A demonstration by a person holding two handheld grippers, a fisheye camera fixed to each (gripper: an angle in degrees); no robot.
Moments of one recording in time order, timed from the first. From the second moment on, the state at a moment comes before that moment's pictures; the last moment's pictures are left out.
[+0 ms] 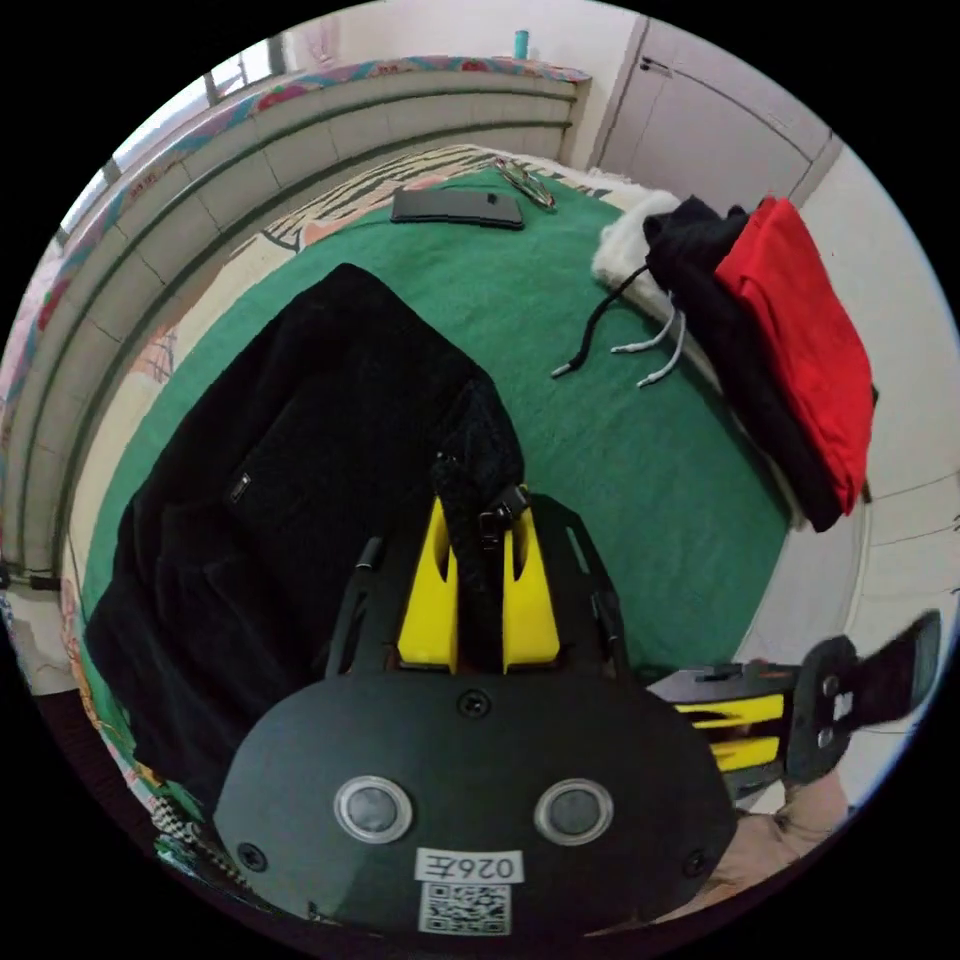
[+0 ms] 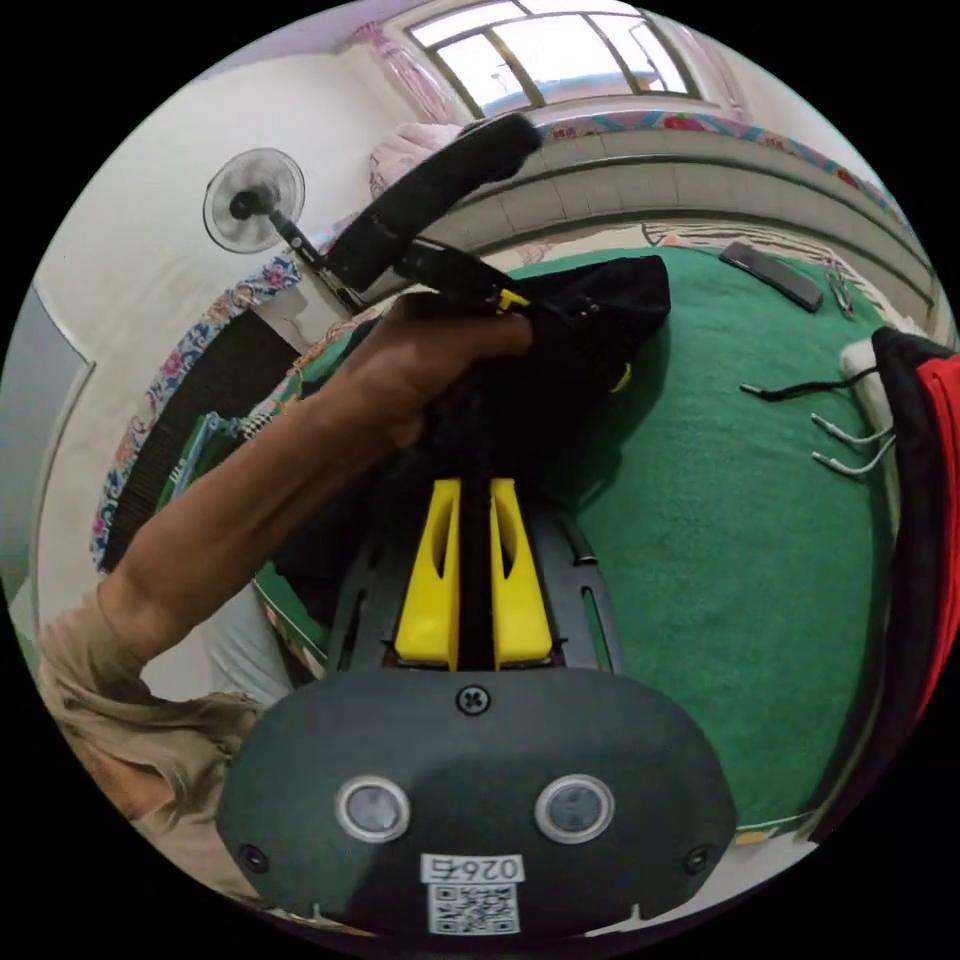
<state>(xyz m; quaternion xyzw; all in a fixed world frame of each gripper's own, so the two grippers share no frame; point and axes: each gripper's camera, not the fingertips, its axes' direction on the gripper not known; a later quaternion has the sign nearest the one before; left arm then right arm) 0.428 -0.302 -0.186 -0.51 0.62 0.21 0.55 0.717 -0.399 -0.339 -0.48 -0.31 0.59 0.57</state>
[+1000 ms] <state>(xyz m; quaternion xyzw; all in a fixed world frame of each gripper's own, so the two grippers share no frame) -0.228 -0.191 0.206 -0.54 0.58 -0.26 0.55 0.254 -0.721 -0.077 -0.38 -0.61 0.56 0.42</state>
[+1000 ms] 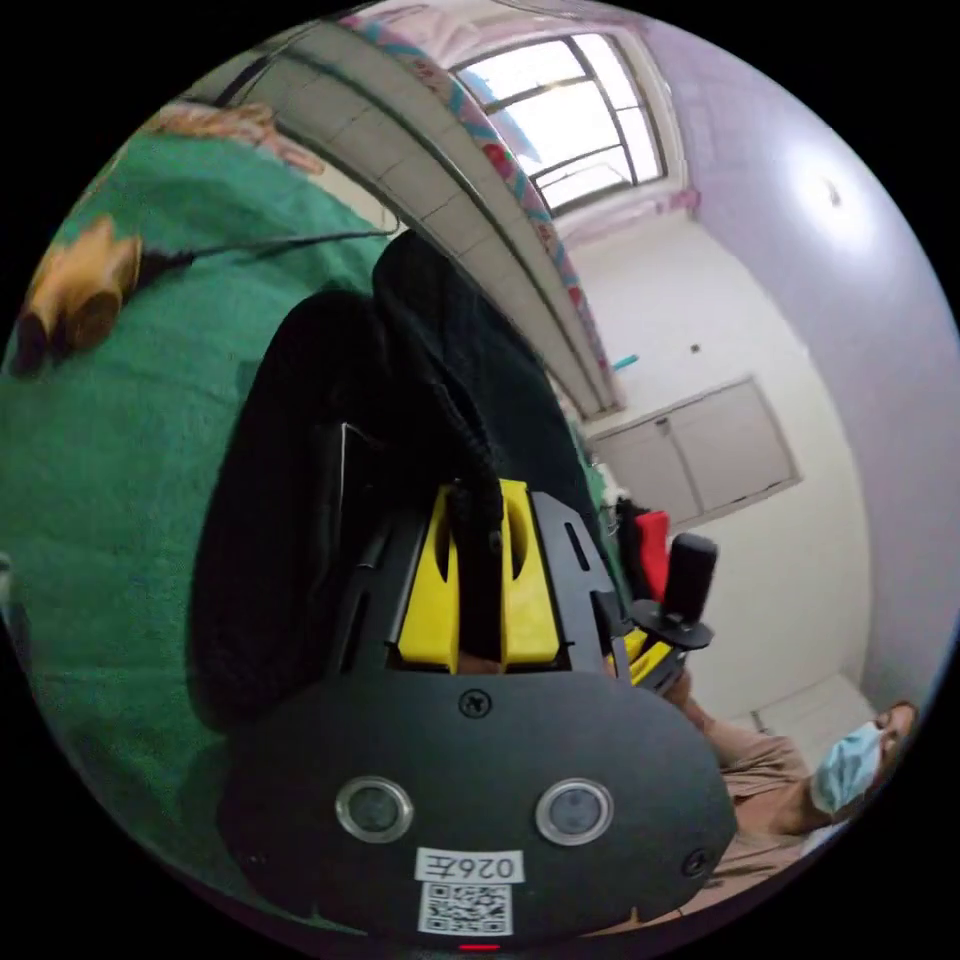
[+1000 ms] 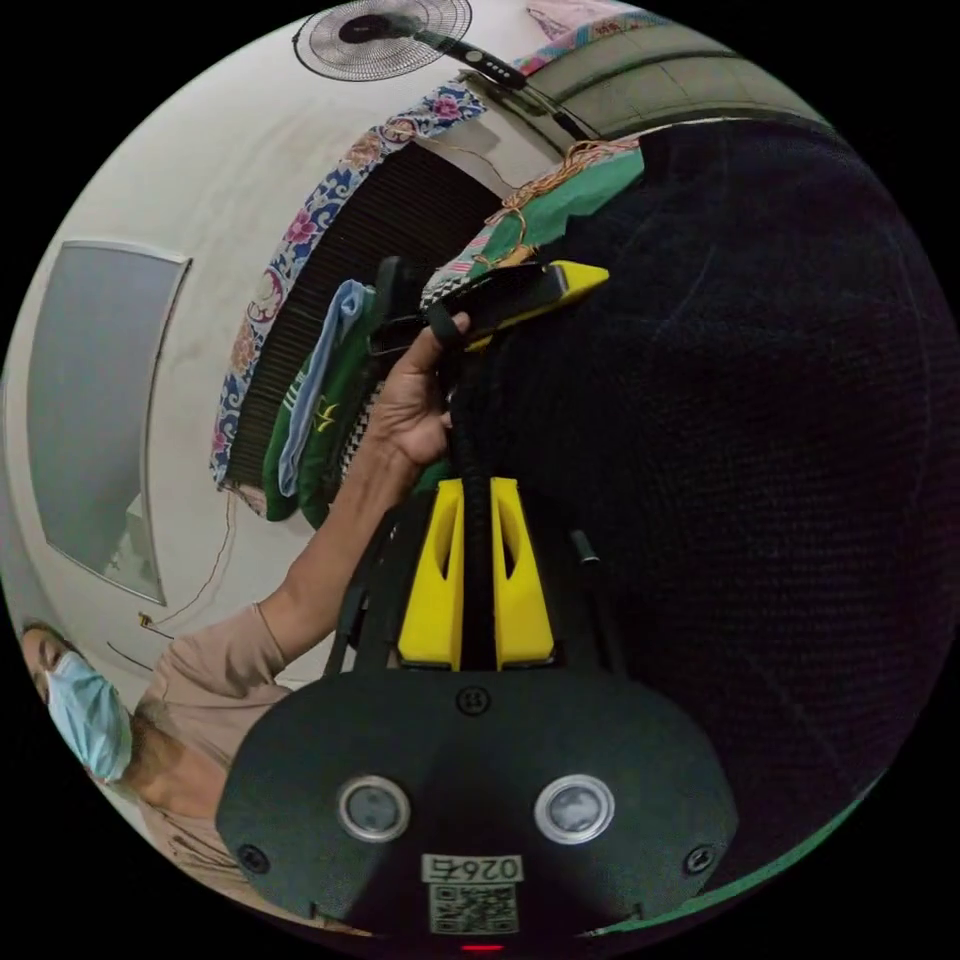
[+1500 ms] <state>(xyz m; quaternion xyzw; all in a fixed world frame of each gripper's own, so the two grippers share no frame) -0.356 -0.303 0.191 -0.52 0.44 -0.26 0.68 0.172 -0.892 -0.077 -0.44 -0.56 0.36 0.61</state>
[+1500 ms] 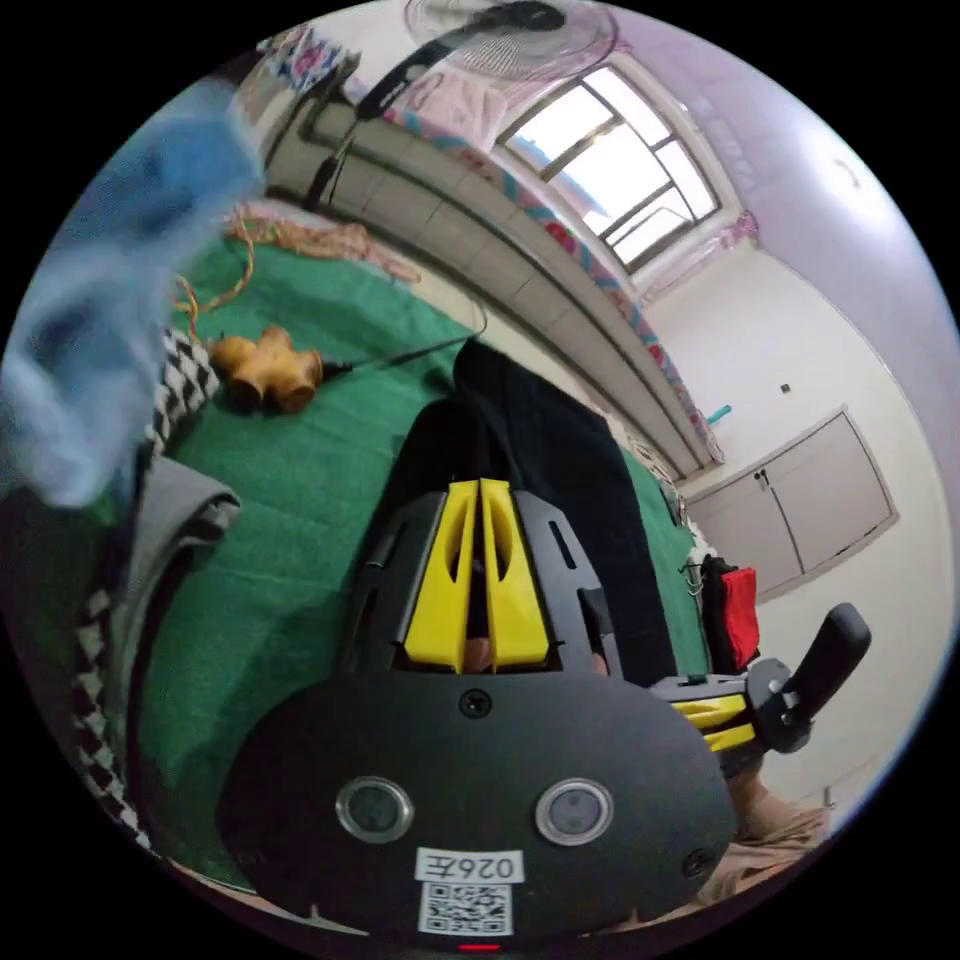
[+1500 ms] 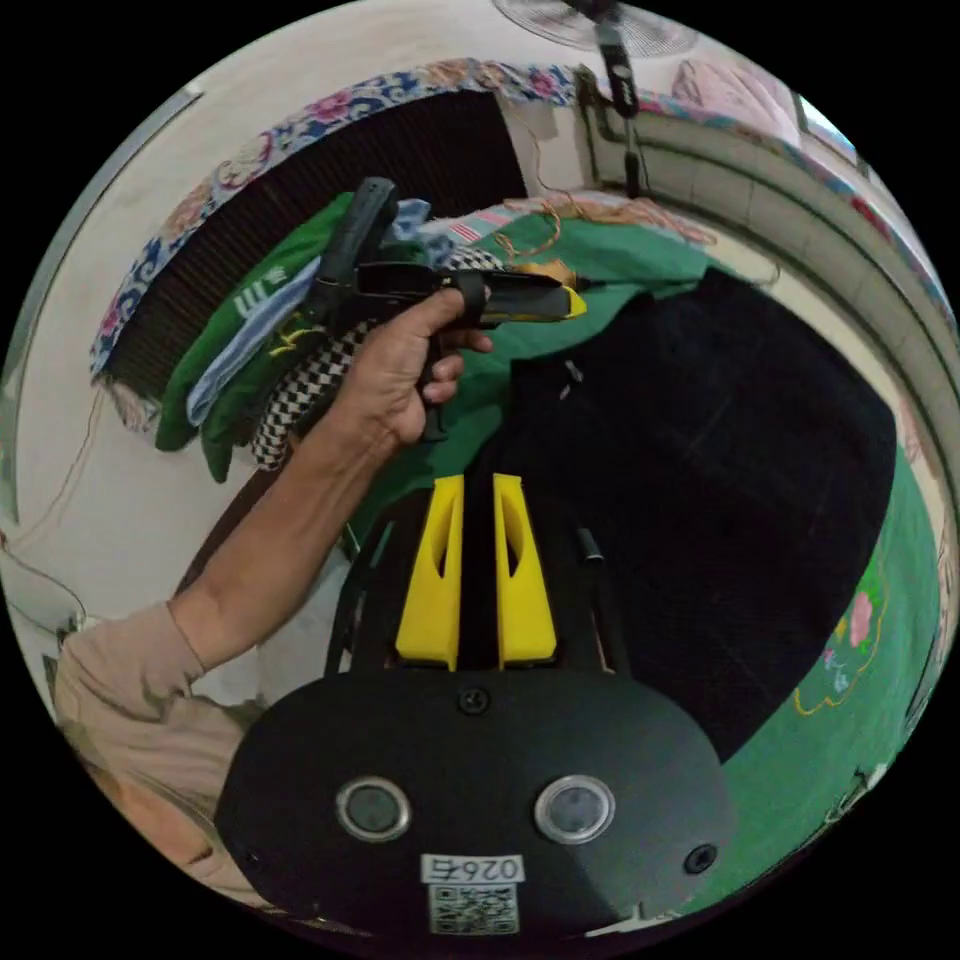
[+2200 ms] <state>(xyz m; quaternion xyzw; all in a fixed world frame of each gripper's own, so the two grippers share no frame) -0.291 -0.404 0.030 -0.51 0.60 0.11 0.61 0.143 -0.810 -0.239 -0.45 -0.52 0.44 0.58</state>
